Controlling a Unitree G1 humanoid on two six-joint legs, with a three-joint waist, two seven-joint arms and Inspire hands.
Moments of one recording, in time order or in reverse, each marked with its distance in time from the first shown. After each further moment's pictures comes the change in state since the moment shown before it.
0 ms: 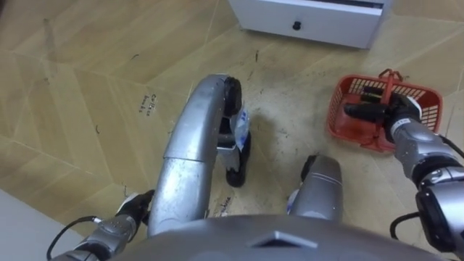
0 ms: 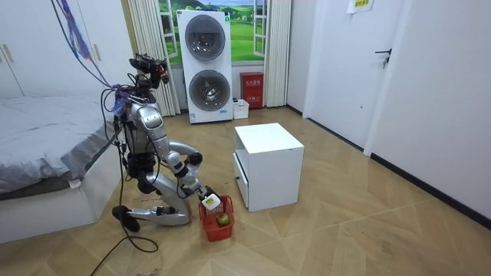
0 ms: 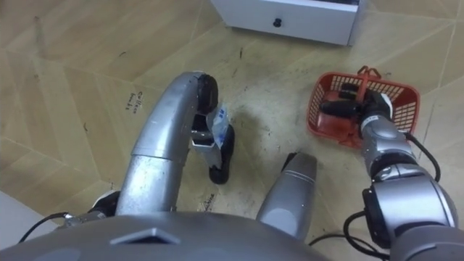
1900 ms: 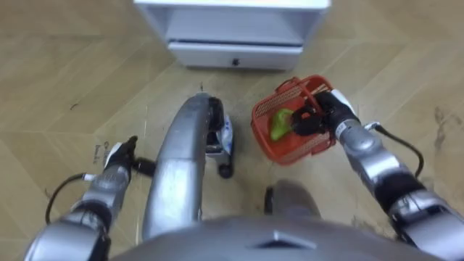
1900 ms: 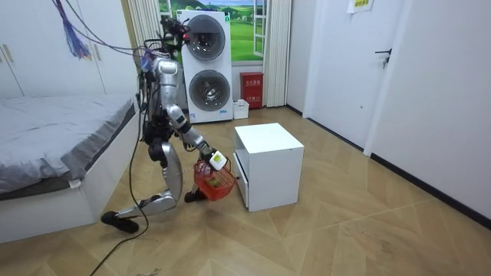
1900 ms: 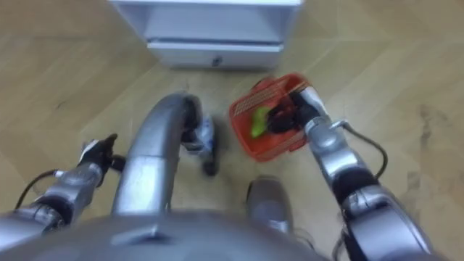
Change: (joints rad) left arm -0.167 -0.009 0.246 -0.062 0.031 0.018 0.124; right arm 0.202 0.099 0.181 -0.601 -0.476 0.083 -0.064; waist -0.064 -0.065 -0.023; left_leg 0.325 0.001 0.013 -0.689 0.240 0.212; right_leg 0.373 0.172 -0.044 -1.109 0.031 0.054
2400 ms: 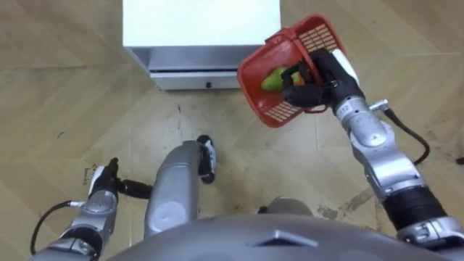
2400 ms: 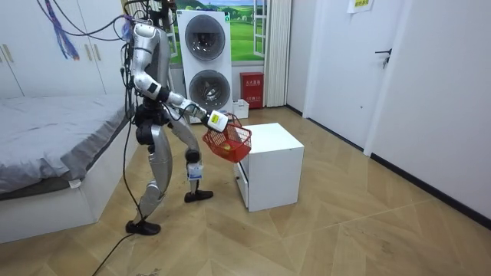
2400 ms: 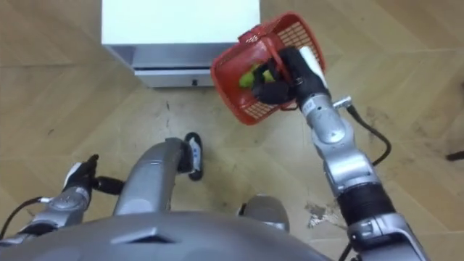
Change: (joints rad) left arm 0.177 0.019 0.046 -0.037 -0.008 -0.009 0.061; right arm 0.217 -0.003 -0.118 -0.496 -0.023 -0.019 0.080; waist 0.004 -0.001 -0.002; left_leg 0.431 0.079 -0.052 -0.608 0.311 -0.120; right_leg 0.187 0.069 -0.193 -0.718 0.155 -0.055
